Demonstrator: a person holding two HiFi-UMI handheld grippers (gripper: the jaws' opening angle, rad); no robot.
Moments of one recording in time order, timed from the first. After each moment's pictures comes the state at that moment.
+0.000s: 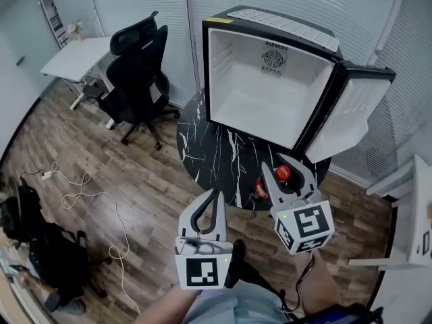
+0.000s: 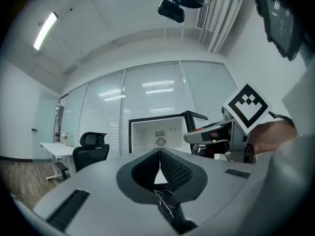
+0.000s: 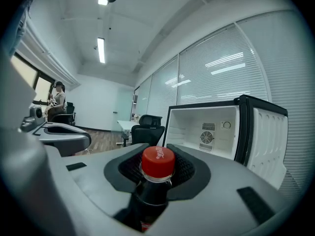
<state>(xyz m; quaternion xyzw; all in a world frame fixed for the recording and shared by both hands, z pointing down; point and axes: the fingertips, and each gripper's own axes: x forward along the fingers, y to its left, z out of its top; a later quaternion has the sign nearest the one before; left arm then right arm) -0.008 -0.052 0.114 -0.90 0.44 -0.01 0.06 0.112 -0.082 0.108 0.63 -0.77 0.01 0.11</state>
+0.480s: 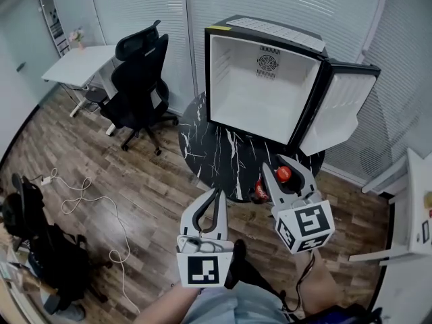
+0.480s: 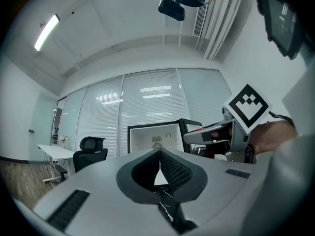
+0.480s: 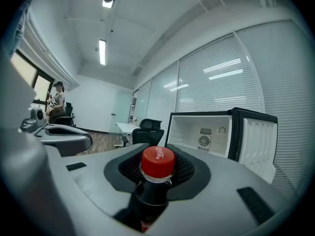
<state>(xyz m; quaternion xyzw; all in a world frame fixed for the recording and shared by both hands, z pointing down) -0.038 0.004 0.095 -0.90 0.43 0.01 0.07 0.083 -0.021 0.087 0.64 -0.76 -0.01 0.10</state>
